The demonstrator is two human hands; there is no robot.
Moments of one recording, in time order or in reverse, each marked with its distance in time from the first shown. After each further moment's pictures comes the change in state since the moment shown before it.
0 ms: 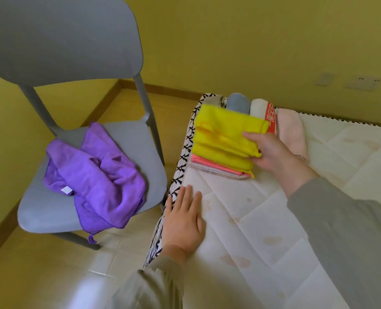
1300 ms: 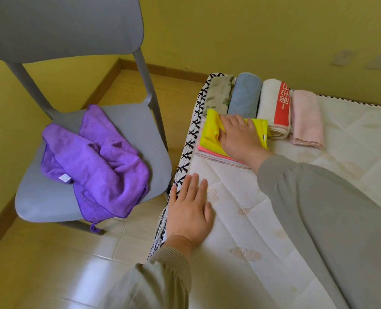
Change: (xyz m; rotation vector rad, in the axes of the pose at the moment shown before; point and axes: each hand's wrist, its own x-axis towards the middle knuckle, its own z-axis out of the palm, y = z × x) left_hand 0.005 -0.005 0.006 -0.041 0.037 -0.018; right_hand 0.068 0.060 0.034 -1.799 0.088 -0.711
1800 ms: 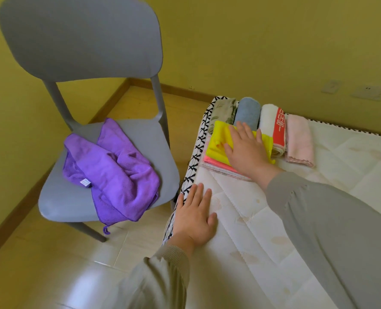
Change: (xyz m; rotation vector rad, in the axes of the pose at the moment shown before) left_hand 0.004 0.000 -0.024 -0.087 -0.249 0.040; right_hand -0.034 -0.016 -0.055 -0.019 -0.001 0.059
